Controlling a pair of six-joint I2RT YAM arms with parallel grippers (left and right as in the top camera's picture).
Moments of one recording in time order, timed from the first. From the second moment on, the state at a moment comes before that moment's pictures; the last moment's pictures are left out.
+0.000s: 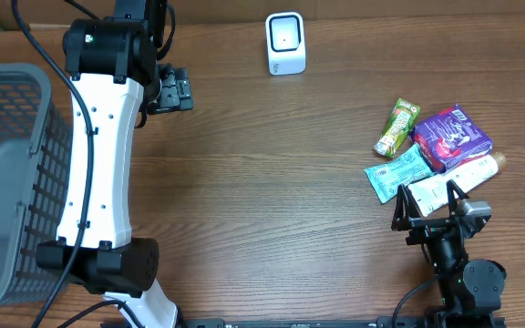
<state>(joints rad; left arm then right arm) -0.12 1.86 2.21 -1.65 -0.27 -0.32 0.03 0.01 0.02 -0.03 -0.12 0.23</state>
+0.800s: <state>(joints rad) -0.12 1.86 2.21 -1.64 -0.27 -0.32 0.03 0.01 0.02 -0.03 -0.12 0.23</state>
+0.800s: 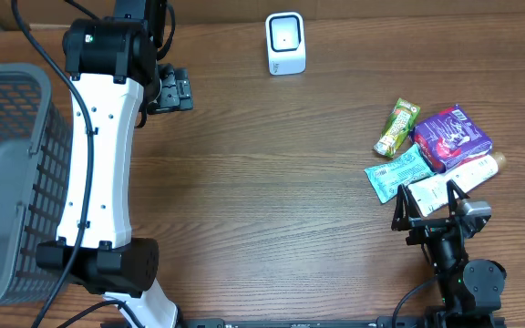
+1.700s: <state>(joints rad) -0.12 0.89 0.90 -0.26 -0.04 -0.05 0.03 0.01 0.02 -0.03 -0.12 0.23</state>
